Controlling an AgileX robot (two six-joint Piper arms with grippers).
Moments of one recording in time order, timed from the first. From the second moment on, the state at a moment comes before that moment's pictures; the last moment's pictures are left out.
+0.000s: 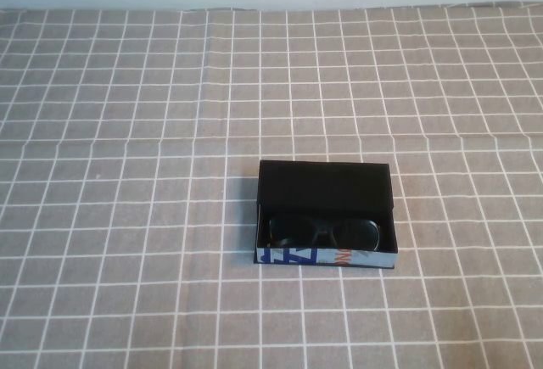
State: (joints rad) right arm 0.03 0.07 0.03 1.04 0.16 0.02; left arm -0.06 -0.02 0.02 0.04 0.37 0.08
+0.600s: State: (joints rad) right arm 0.03 0.42 -0.41 0.58 0.38 -0.22; left arm -0.06 -0.02 0.02 0.04 0.37 0.08
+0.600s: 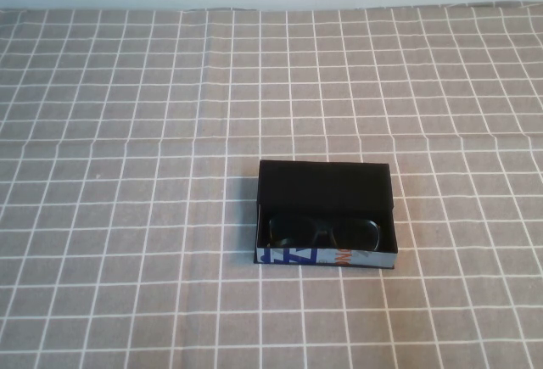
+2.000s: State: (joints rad) right arm 0.48 1.90 -1.68 0.20 1.18 -0.88; left arm -0.06 -0.02 0.02 0.04 0.37 0.08
